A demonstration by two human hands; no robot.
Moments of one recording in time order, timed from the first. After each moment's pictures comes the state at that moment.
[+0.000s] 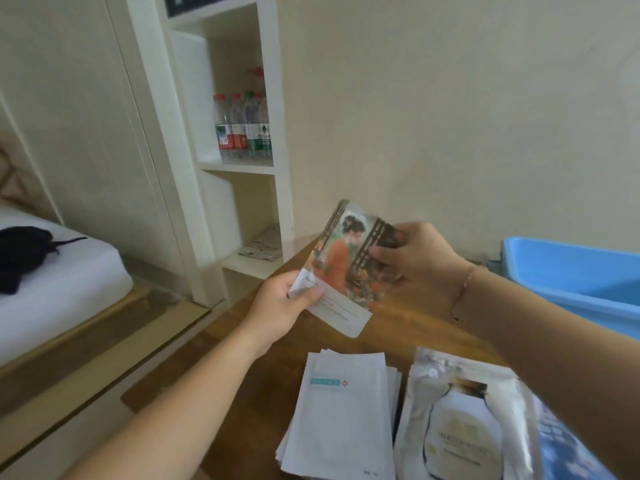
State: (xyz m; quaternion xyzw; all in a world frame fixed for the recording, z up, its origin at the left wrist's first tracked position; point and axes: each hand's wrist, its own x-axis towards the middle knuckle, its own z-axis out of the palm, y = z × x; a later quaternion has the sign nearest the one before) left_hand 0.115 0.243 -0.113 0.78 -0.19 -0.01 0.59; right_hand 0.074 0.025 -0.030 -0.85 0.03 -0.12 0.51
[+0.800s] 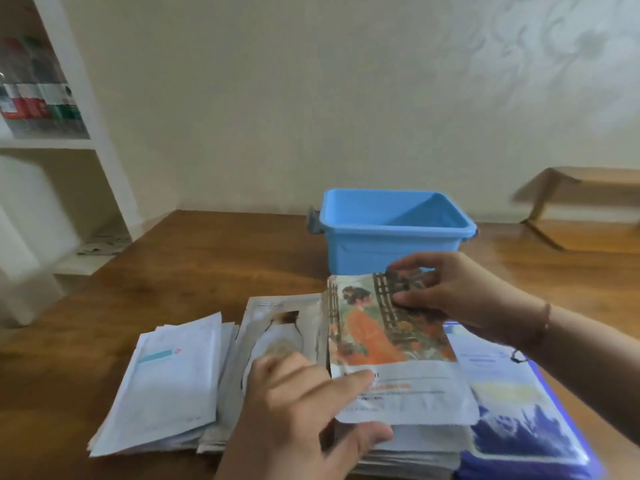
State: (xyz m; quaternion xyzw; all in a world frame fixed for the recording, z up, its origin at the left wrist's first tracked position) left_hand -0.112 0.118 -0.132 0.75 -0.53 0.22 0.33; right_hand -0.157 -0.125 -0.061 -0.79 0.18 -0.08 0.58
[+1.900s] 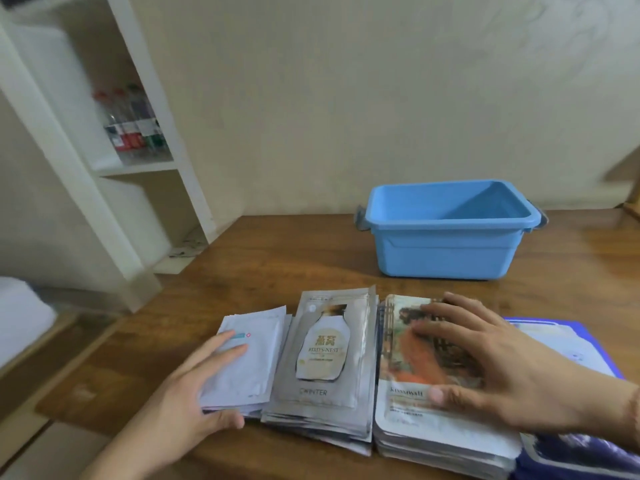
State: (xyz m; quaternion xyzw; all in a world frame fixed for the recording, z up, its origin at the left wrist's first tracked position) left_hand -0.026 0.269 -0.156 0.89 -0.33 -0.03 0.30; right_hand -0.193 -0.110 -0.111 -0.99 -0.05 -0.02 0.12
